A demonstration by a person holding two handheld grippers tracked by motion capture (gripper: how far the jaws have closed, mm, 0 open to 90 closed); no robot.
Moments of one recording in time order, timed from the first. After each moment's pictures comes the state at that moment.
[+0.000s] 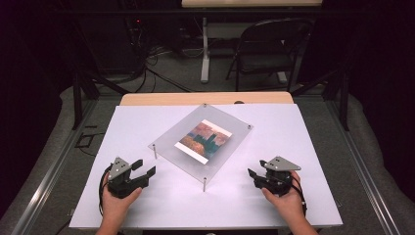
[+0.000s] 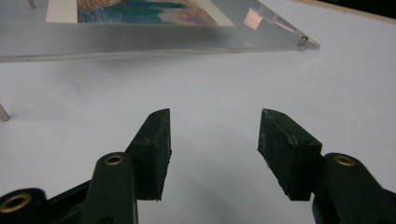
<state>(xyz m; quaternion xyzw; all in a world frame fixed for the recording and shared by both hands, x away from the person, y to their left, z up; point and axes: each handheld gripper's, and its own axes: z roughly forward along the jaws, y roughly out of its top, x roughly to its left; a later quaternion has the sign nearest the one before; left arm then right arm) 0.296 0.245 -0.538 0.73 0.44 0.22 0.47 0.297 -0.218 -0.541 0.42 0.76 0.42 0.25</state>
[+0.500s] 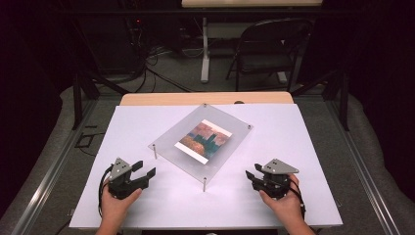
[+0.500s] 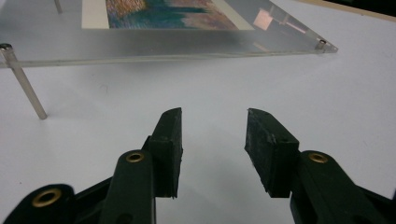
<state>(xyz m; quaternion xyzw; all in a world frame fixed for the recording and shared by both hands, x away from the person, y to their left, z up) 0.294 0.245 -0.539 0.74 0.45 0.21 0.45 0.286 -0.209 -0.535 0.41 0.77 0.43 0.24</state>
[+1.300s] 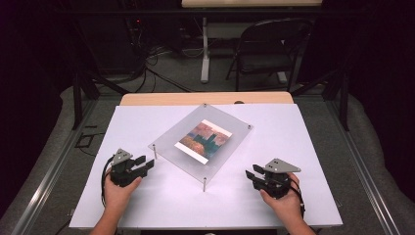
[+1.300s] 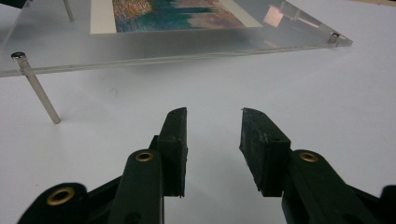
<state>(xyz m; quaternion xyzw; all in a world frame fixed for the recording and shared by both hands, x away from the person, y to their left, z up) 0.338 0.253 -0.549 0.74 0.48 0.17 0.44 0.288 -0.212 -0.537 0.42 0.76 0.45 0.21</state>
